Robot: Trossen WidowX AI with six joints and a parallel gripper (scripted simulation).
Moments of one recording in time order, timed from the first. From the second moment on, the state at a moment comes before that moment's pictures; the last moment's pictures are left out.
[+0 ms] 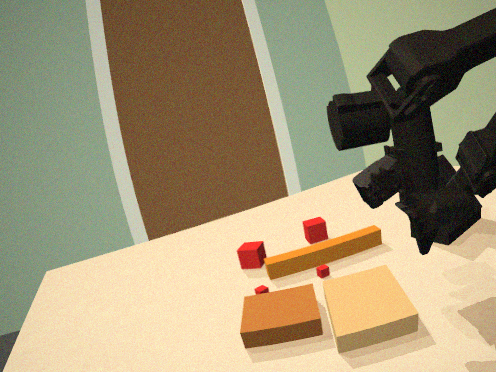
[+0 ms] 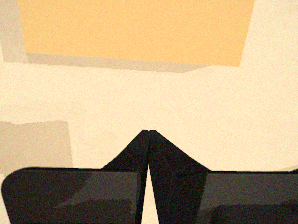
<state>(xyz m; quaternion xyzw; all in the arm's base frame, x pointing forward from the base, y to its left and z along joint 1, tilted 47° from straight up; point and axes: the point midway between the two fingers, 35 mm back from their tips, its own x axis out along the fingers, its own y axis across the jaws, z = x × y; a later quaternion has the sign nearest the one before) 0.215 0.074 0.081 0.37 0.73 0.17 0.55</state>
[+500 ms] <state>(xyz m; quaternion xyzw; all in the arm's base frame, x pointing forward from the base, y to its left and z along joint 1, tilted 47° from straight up) 0.214 0.101 0.032 0.37 0.74 0.17 0.55</state>
